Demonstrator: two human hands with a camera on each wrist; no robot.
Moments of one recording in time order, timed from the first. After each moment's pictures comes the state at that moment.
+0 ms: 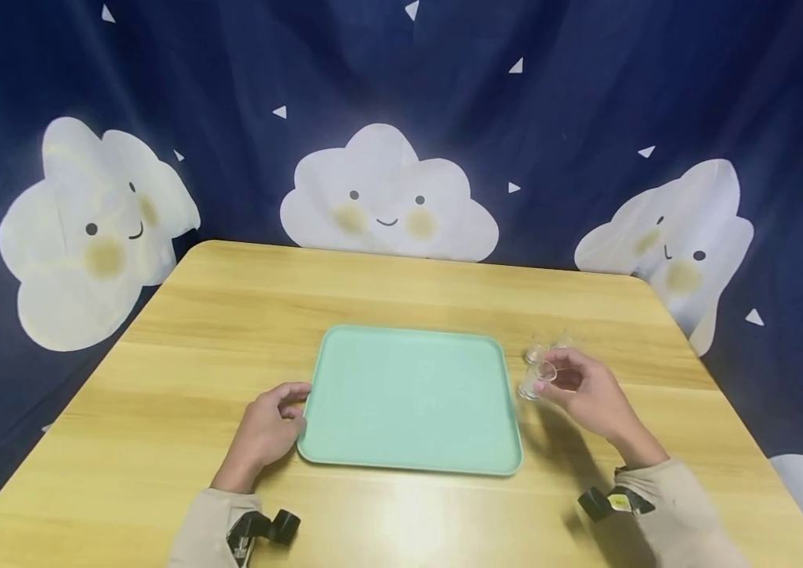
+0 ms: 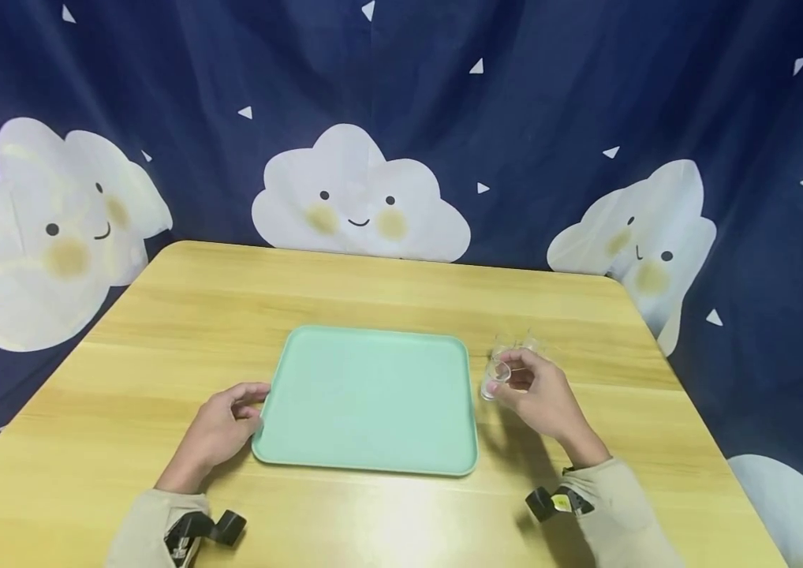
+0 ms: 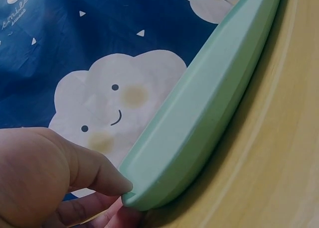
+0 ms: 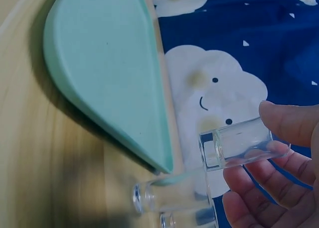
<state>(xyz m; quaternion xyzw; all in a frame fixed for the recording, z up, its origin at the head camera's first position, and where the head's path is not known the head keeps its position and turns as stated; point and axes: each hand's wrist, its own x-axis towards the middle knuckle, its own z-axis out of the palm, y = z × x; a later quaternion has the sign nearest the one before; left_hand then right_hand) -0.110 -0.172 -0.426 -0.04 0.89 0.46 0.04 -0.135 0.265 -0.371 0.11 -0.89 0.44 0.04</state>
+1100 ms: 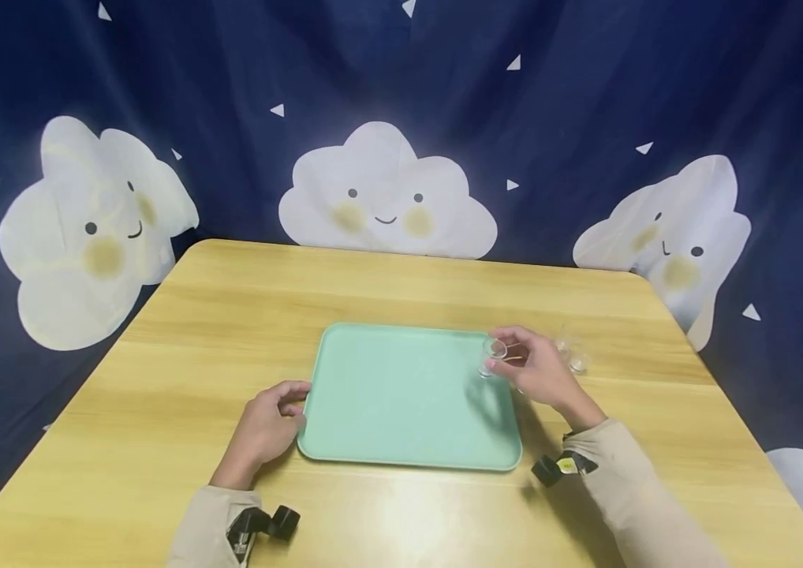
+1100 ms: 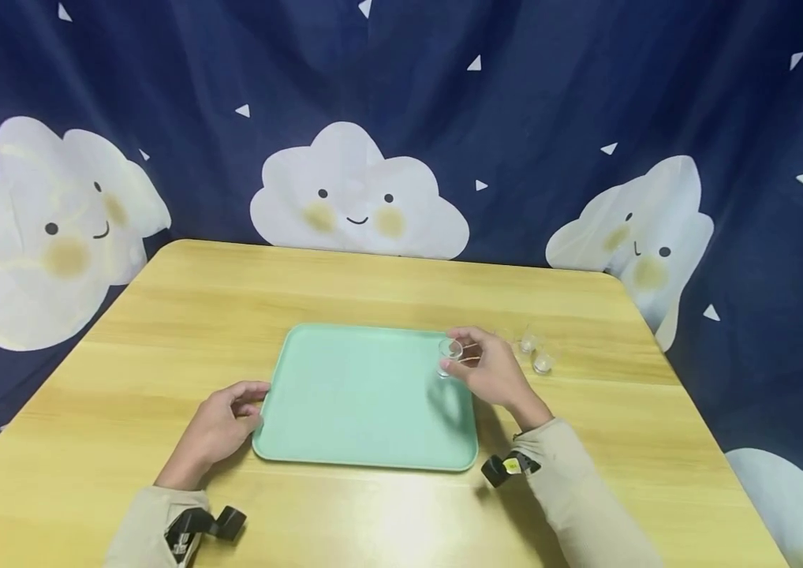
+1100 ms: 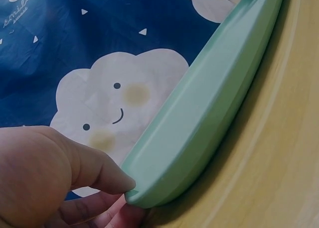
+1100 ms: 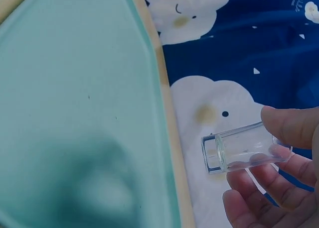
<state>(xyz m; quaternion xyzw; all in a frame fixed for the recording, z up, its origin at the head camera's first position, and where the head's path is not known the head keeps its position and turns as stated) -0.110 -0.173 -0.424 -0.04 0.89 0.46 0.05 -0.167 0.212 -0.372 0.14 -0.86 0.48 0.01</state>
